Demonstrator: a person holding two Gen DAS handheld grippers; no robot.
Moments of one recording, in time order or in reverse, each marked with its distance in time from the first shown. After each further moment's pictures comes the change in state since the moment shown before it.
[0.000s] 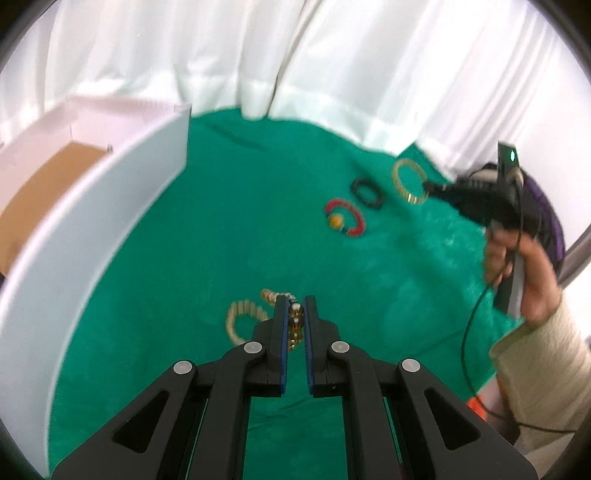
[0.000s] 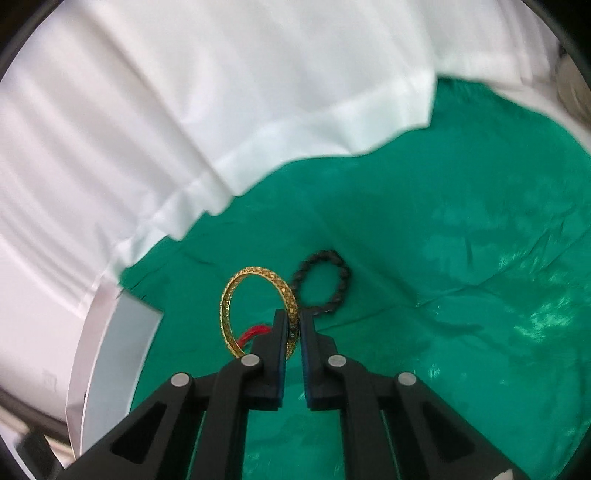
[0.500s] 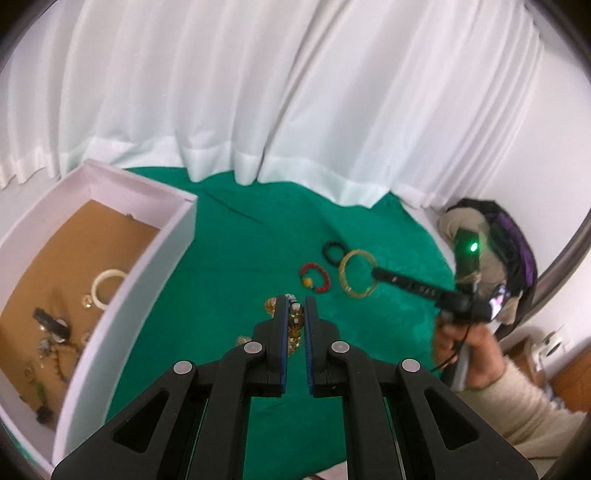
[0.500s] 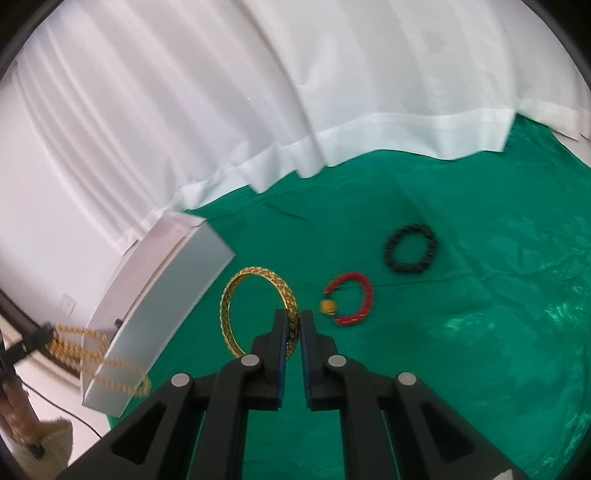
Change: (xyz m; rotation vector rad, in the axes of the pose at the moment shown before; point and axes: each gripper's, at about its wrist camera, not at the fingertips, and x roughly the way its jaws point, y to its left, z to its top) left arm -0.114 -0.007 0.055 -0.009 -0.109 -0.042; right arm -0.038 0.080 -0.050 -0.229 0.062 0.147
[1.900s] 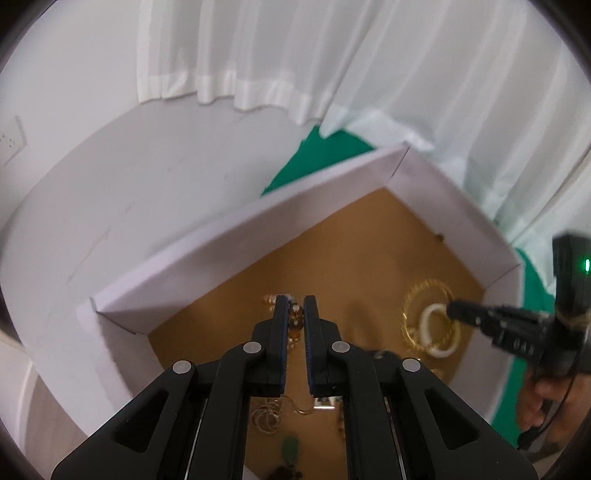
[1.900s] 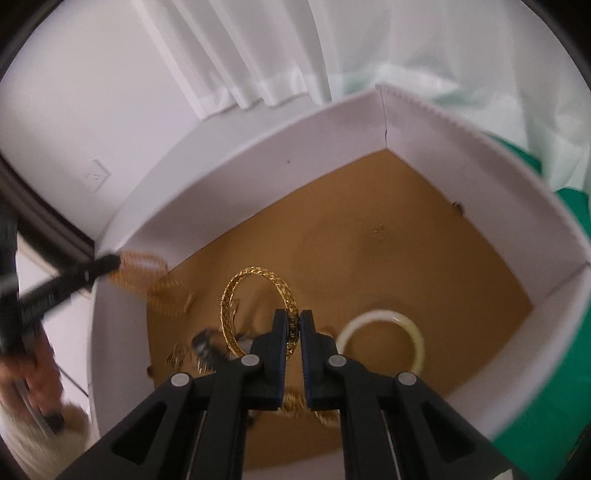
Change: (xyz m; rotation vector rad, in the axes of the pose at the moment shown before) left arm -0.020 0.362 -0.023 -0.410 0.006 0.563; right arm 0.298 0.359 -0.001 -0.418 0.417 0.169
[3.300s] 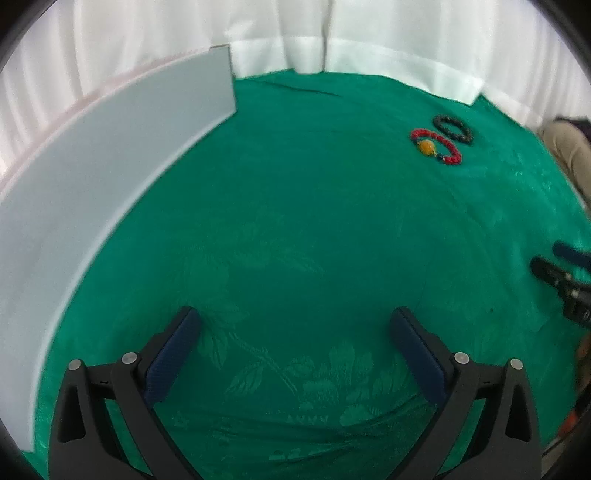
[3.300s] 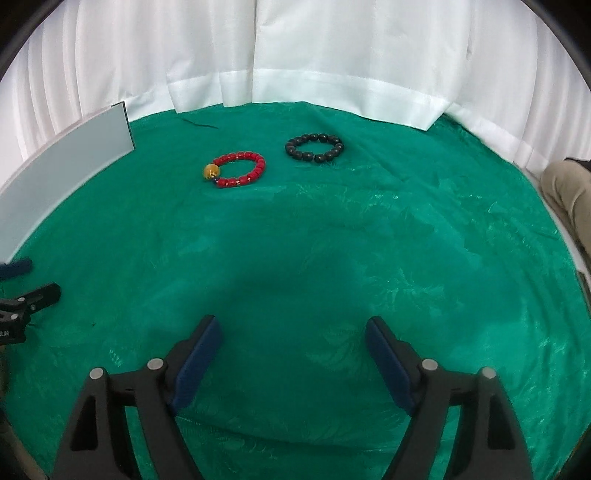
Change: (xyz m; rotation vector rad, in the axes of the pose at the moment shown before) left arm 0.023 -0.320 -0.256 0.512 0.036 -0.145; right arm -0.228 -0.255 -0.383 0.324 -0.274 -0.655
